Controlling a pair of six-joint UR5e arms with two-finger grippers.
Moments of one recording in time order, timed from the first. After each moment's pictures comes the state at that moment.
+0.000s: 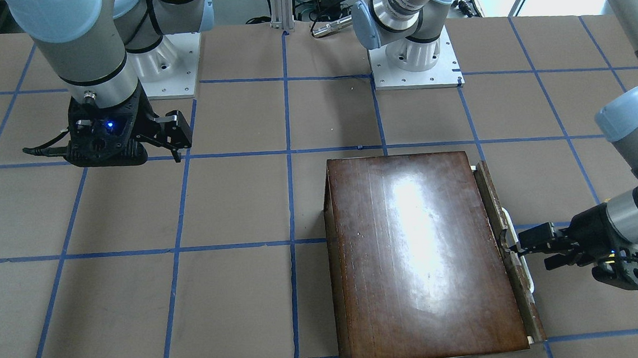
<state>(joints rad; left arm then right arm) -1.14 -2.09 -1.45 -1.34 1.20 0.63 1.65 -1.48 1.58 -1.63 -1.63 0.06</state>
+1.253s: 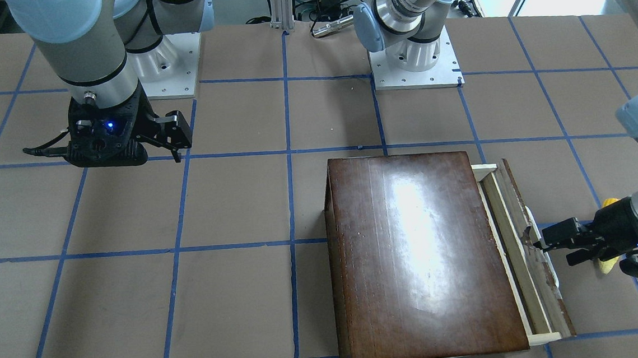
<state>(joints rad) -1.07 -2.10 -1.44 -1.35 1.21 0.68 1.65 -1.48 1.58 -1.63 -1.63 0.06</state>
